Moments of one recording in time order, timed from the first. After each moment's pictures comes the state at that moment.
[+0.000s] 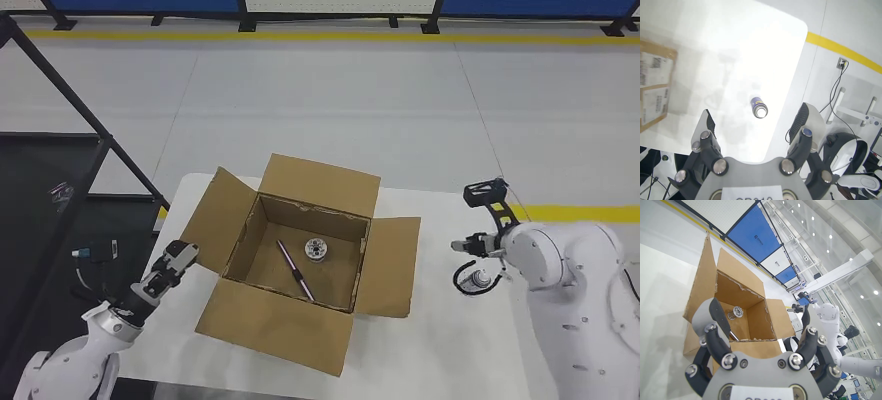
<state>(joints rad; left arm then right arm) 1.42 -1.05 -1.75 -1.79 -0.01 -0.41 -0.49 -0.78 -1.21 1.44 -1.79 -1.29 0.02 1.54</state>
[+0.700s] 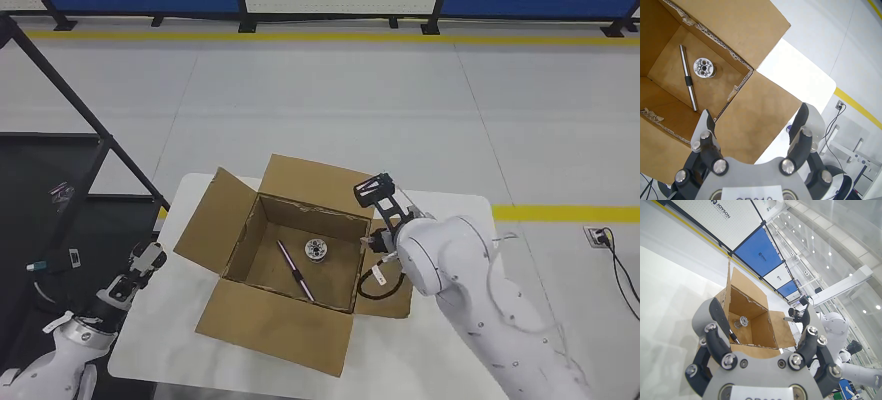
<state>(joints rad) 1.48 -1.04 -1.85 -1.80 -0.05 -0.42 -0.45 -0.57 -1.30 0.97 -1.72 -1.29 0.18 1.47</state>
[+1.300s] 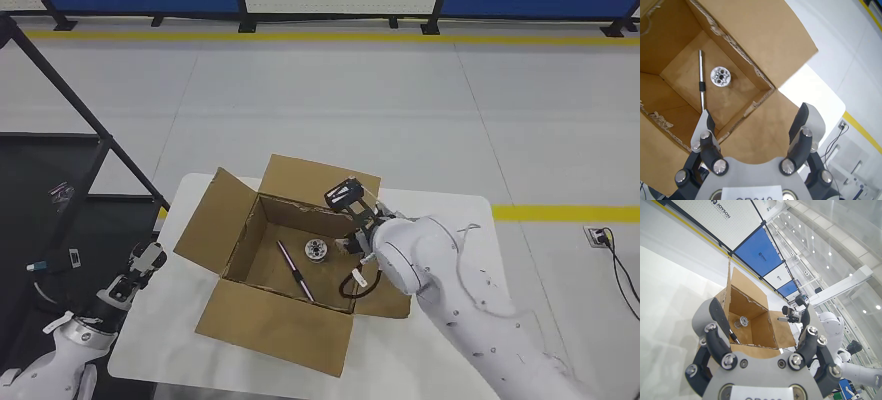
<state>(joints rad) 1.48 -1.04 -1.85 -1.80 -0.05 -0.42 -0.45 -0.49 -1.35 0.84 -1.54 -1.17 0.07 1.24</state>
